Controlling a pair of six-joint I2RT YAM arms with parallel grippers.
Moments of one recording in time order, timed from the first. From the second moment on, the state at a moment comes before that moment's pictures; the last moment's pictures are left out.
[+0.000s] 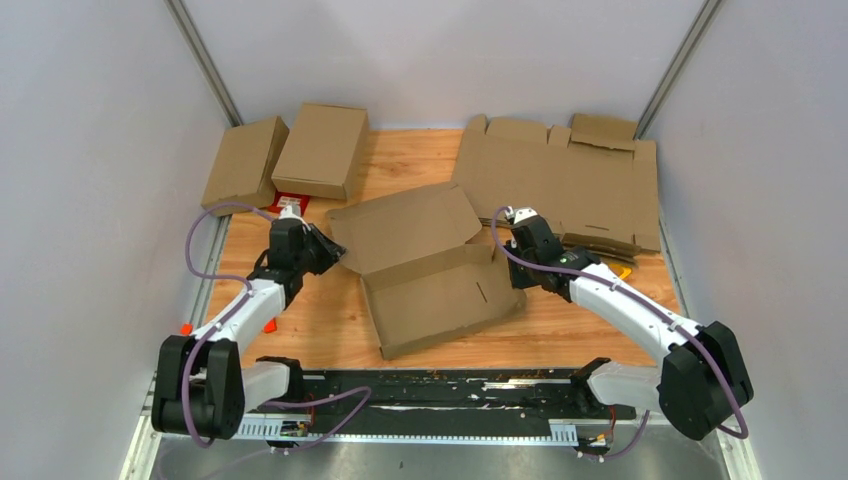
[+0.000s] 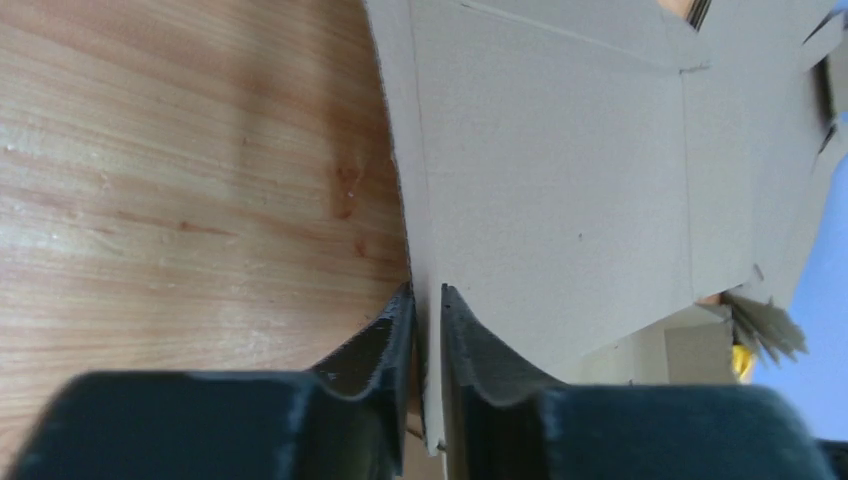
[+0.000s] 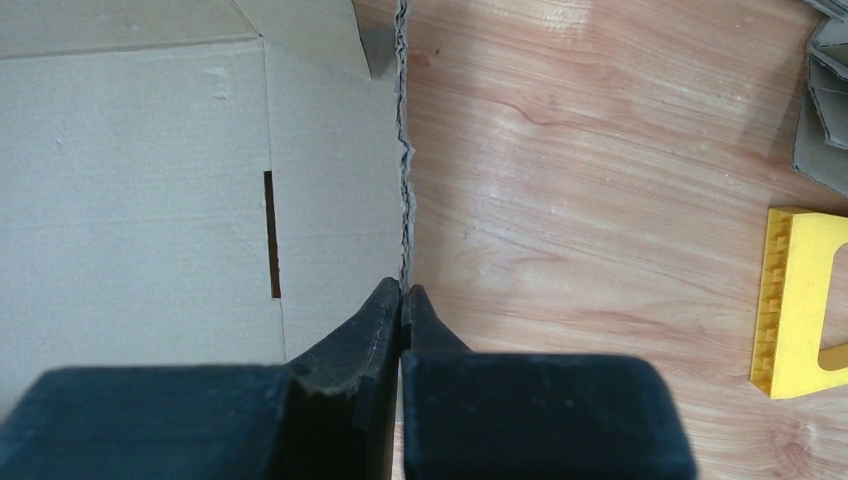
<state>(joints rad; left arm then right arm) -0.10 1.15 0.50 0.00 0.16 -0.78 0.55 1.21 0.78 -0.52 0.14 0.26</state>
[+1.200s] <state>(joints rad) -0.32 0.53 0.55 -0.24 0.21 -0.48 0.55 1.21 0.78 -0.52 0.03 0.25</state>
